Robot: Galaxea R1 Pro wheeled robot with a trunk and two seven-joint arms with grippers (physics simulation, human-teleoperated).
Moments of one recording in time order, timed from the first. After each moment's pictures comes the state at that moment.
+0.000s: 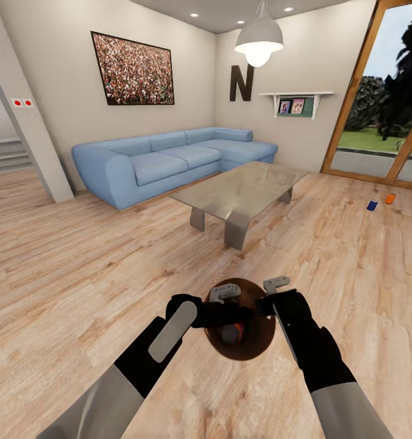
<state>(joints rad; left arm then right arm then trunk) -0.69 -0.17 -0.58 -1.13 1.09 0.80 0.37 -0.59 0.05 0.12 -1.29 0.32 1.04 0.15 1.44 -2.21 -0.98</state>
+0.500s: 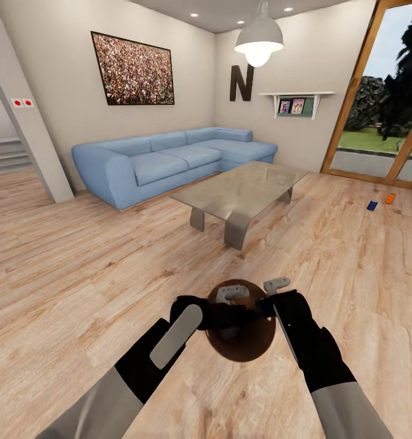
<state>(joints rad) -0.69 -0.16 -0.66 -1.20 1.08 0.81 0.38 -0.59 0.04 0.11 -1.28 0.30 1.04 0.15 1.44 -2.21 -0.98</state>
